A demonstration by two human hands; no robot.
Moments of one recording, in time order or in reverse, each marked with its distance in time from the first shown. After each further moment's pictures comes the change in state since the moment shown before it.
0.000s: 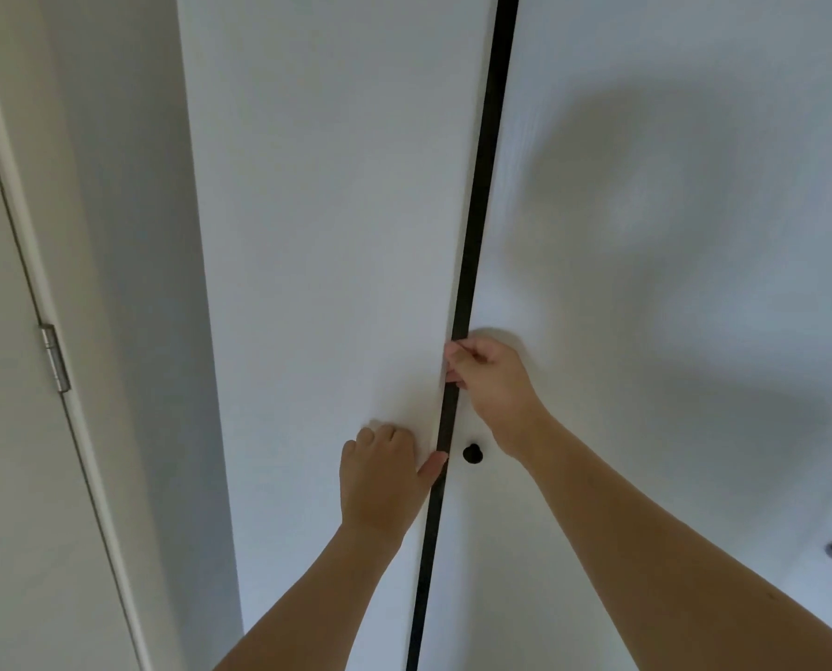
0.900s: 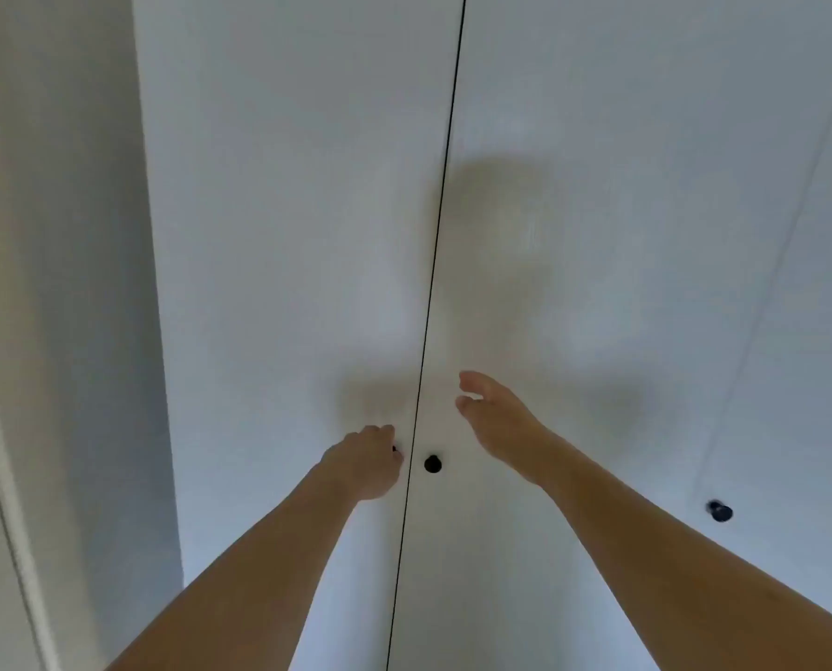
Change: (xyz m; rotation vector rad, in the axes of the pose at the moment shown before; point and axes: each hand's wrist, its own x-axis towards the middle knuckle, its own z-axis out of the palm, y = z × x) left_hand 0.038 -0.008 -0.053 -0.247 -0.597 0.227; right_hand -0.064 -0.033 -0.037 -0.362 -0.016 0.138
